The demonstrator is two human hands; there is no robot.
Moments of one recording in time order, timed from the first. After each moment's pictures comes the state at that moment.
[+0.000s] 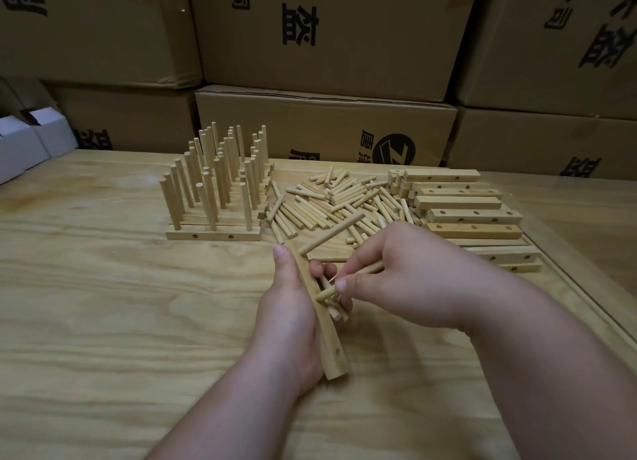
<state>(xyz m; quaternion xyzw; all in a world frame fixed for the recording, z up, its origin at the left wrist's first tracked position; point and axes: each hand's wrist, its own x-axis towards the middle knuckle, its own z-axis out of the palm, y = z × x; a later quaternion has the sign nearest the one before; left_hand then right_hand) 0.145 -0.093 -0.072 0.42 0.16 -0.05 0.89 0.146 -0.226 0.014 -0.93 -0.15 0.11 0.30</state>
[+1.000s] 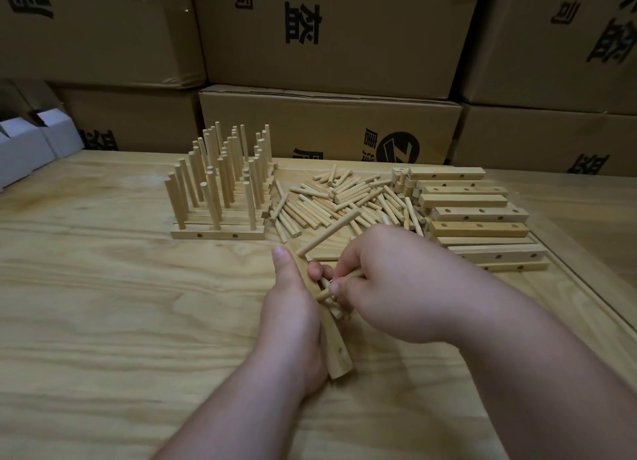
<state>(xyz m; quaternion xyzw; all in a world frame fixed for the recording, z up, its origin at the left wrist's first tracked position) 0.151 -0.095 -0.083 0.41 0.19 -0.03 0.89 0.138 -0.210 0.014 -0.96 -0.17 0.07 0.21</state>
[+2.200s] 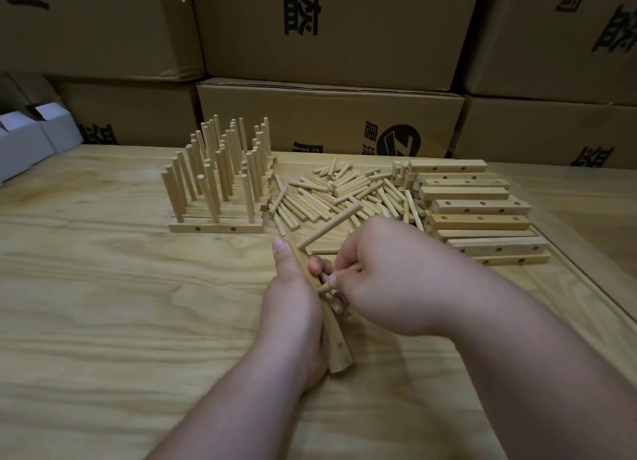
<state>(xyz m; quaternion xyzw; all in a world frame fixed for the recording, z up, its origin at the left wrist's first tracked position) 0.146 -0.099 -0.079 0.45 0.20 -0.03 0.87 0.134 -0.205 0.017 -0.96 -0.16 0.08 0.20</state>
